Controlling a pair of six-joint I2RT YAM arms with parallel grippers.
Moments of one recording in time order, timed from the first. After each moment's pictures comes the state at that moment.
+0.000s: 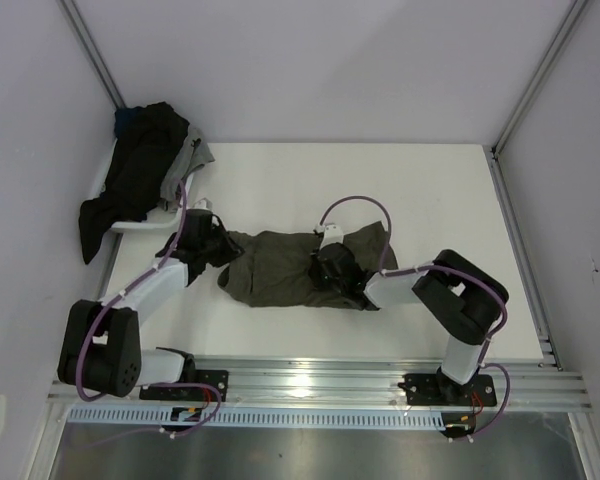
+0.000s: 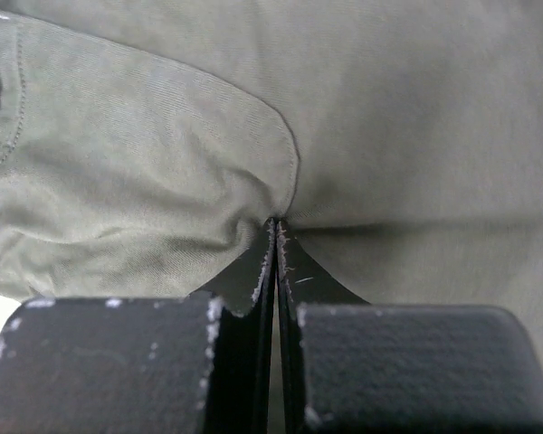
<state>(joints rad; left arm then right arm) -0.20 1.30 0.66 -0.11 0.11 -0.68 0.85 1.79 0.77 0.41 0.19 0.50</state>
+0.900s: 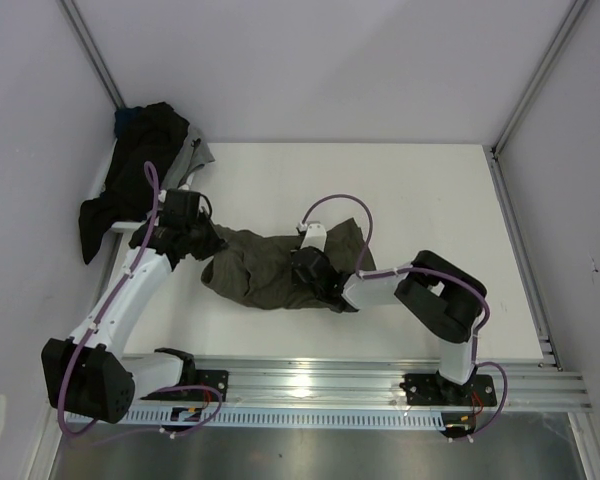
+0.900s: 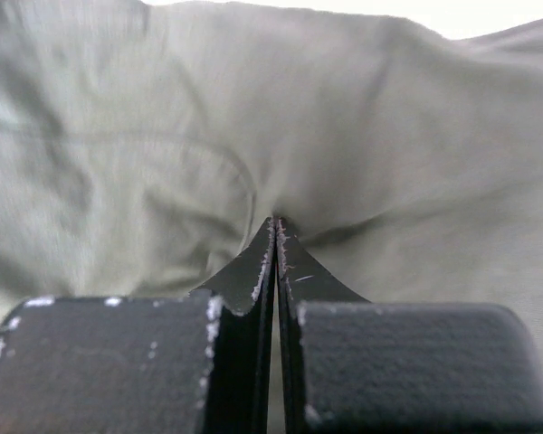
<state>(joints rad) -0.20 1.17 0.99 -0.70 0.01 -0.71 1.00 1.90 0.94 0.40 0.45 0.59</state>
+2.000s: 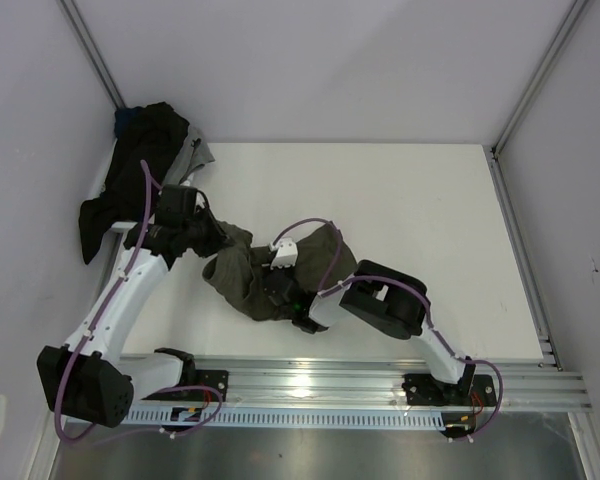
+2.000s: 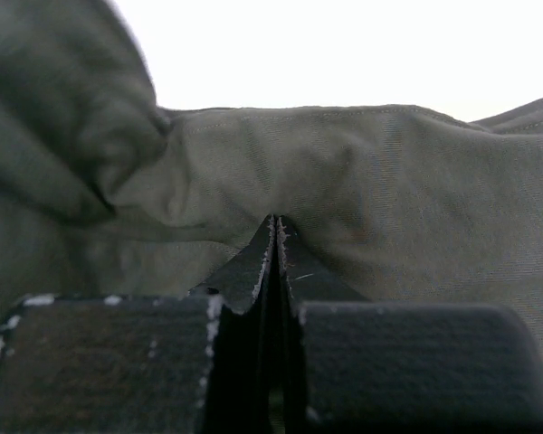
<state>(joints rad) -0.21 1.14 1.03 -0.75 0.12 -0.73 1.14 2.21 1.09 0.81 0.74 0.46</state>
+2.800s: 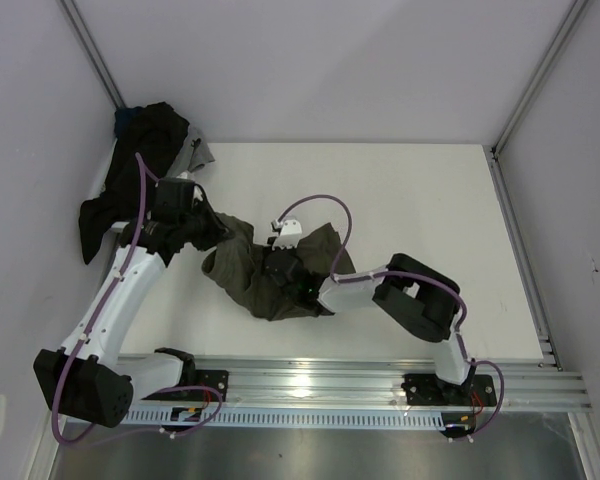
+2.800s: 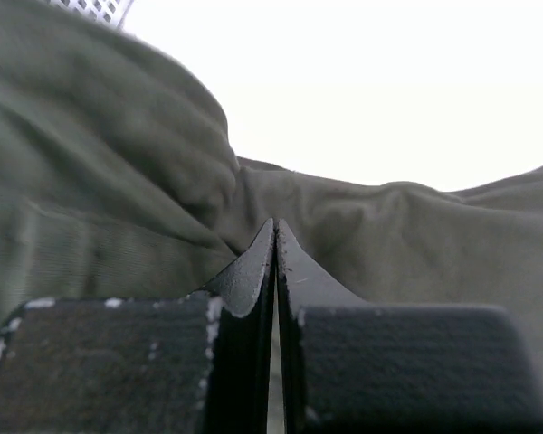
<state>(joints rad) -0.22 1.15 1.11 -0.77 0.12 -0.73 1.11 2.05 1.13 0.61 0.64 0.54</state>
